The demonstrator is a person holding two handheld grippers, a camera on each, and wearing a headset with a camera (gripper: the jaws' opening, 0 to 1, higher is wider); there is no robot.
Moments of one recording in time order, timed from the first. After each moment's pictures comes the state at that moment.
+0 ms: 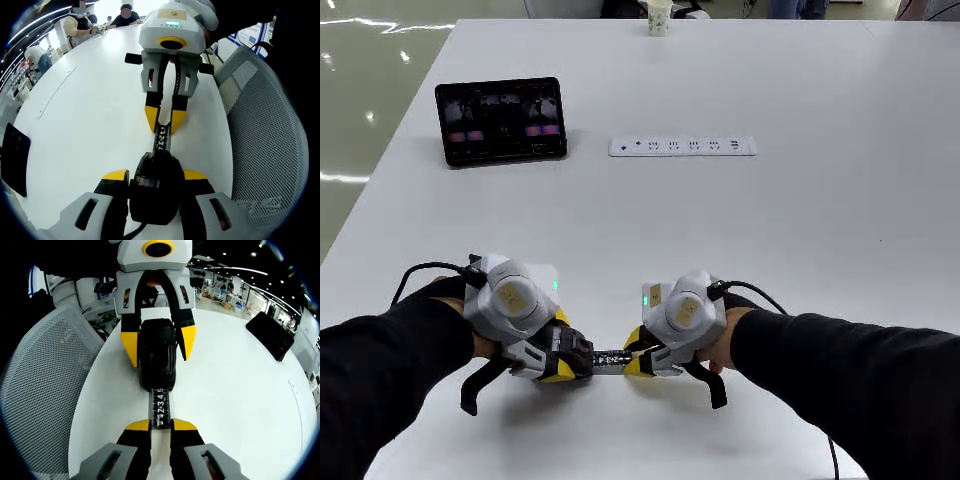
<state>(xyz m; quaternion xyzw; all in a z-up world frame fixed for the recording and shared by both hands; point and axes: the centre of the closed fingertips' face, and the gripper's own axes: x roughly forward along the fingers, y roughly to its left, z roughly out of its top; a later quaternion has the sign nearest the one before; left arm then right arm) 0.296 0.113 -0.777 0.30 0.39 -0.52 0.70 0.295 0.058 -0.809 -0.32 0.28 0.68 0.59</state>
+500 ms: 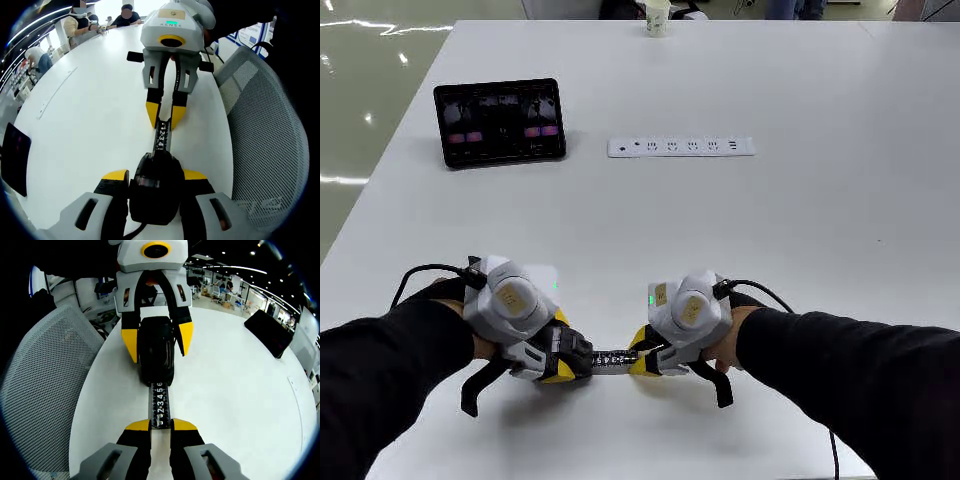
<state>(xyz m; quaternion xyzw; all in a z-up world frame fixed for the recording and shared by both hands) 0.298 0.113 -0.778 0.30 0.39 -0.52 0.70 0.298 0.048 -0.810 -0.32 0.29 0.68 0.59</state>
